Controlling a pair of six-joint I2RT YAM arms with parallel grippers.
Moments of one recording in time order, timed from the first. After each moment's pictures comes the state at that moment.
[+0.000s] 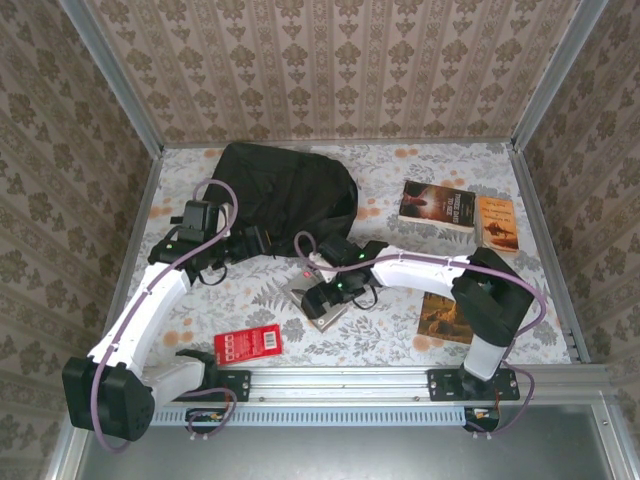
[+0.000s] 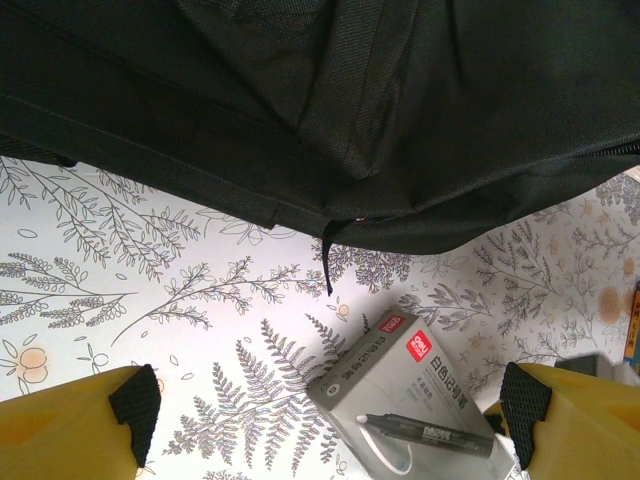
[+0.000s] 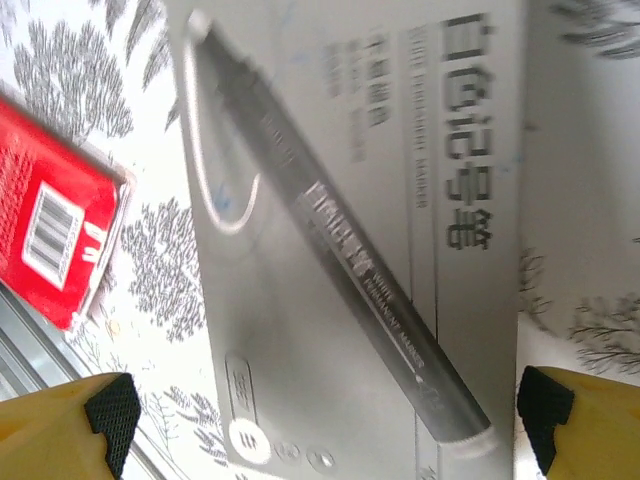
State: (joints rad) left arm -0.28 1.08 0.89 -0.71 0.25 -0.51; right arm 0.88 1.75 1.13 -0.58 -0.28 0.33
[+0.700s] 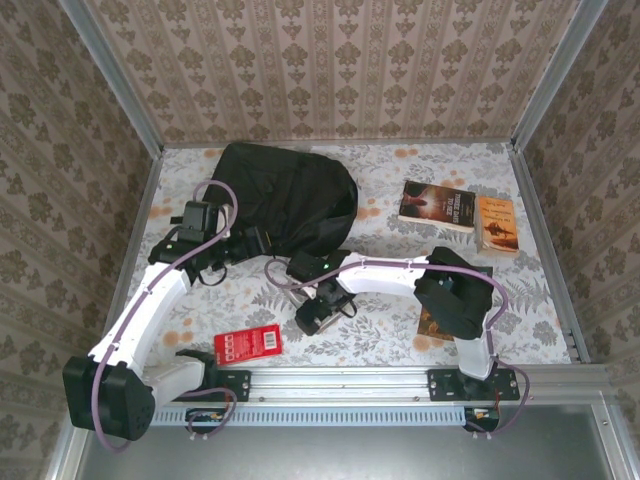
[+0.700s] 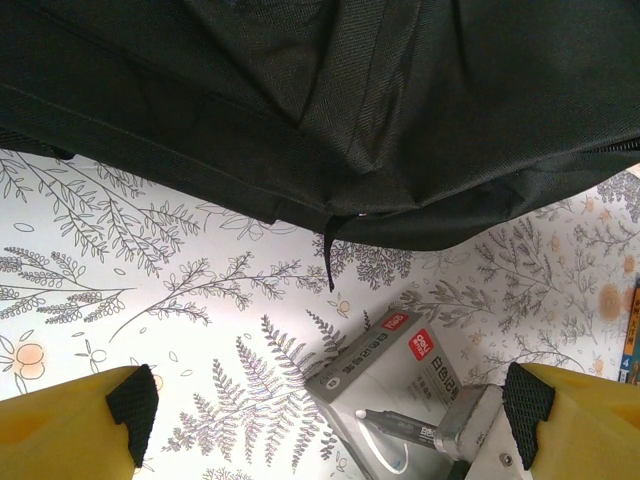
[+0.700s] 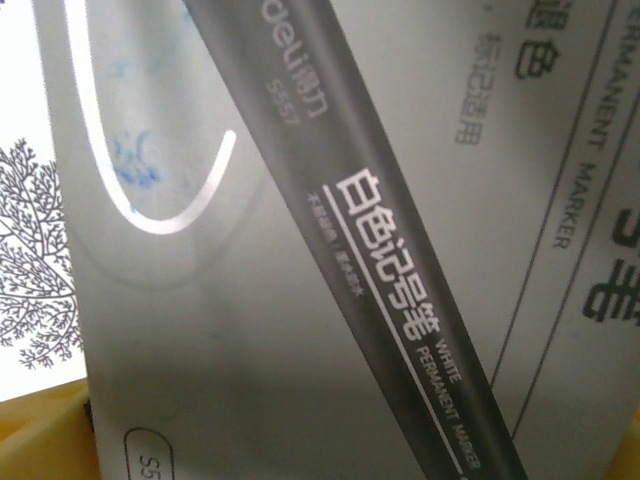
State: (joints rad) left arm -0.27 1.09 0.88 -0.70 0.26 -0.51; right arm 1.00 1.94 1.31 -0.79 -0.06 0.26
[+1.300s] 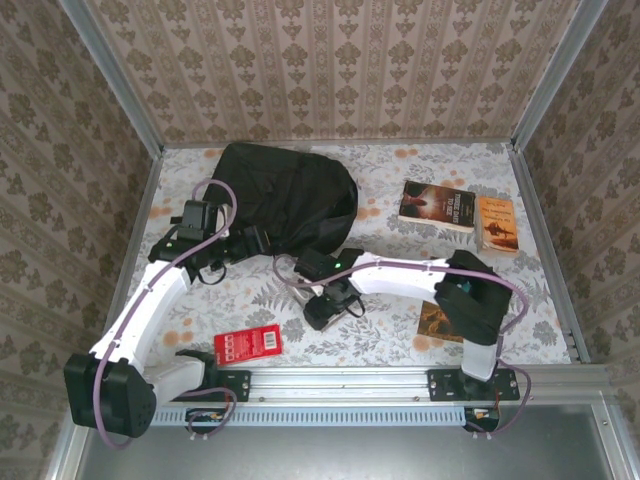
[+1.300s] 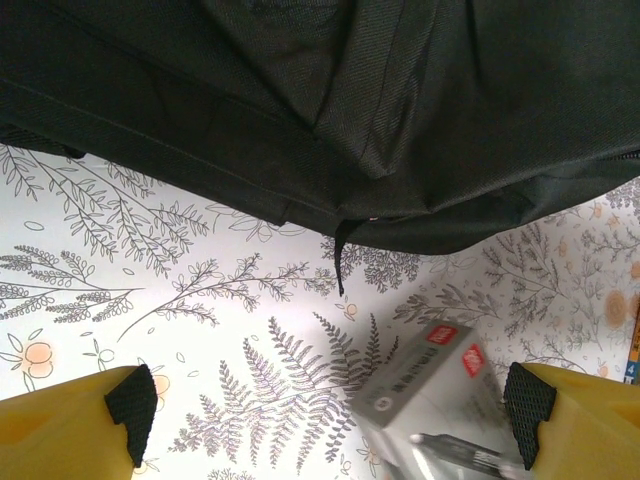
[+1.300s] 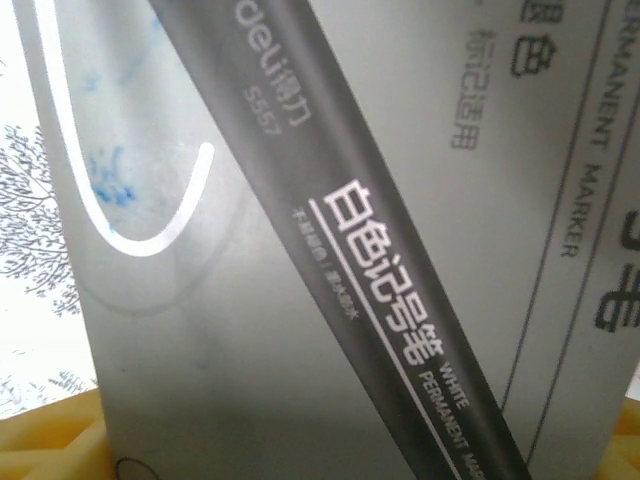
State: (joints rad) left arm -0.26 1.10 0.89 -0.71 0.26 -0.51; right arm 0.98 1.80 1.22 -0.76 -0.06 0.30
